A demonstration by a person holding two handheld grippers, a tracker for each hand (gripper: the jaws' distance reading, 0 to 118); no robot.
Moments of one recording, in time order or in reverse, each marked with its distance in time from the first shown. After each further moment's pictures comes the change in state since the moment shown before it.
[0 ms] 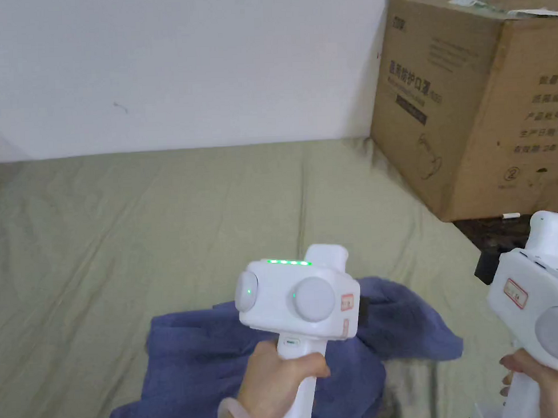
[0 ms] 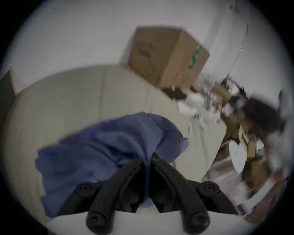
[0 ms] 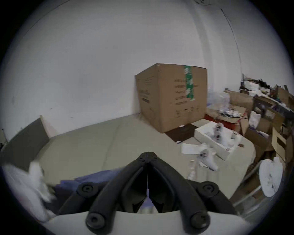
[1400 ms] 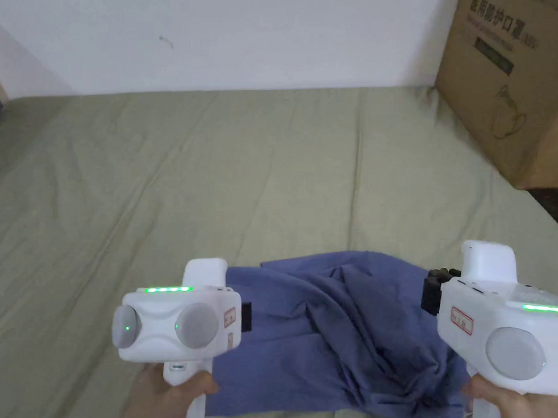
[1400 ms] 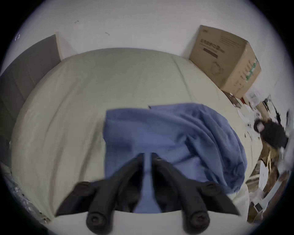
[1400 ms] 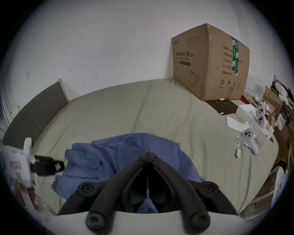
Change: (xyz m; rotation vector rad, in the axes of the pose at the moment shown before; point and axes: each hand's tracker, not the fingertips) left arm -0.200 -0.064 0.060 0.056 0.371 0.285; right arm -0.109 -0.082 -0.060 -0.303 0.266 0.147
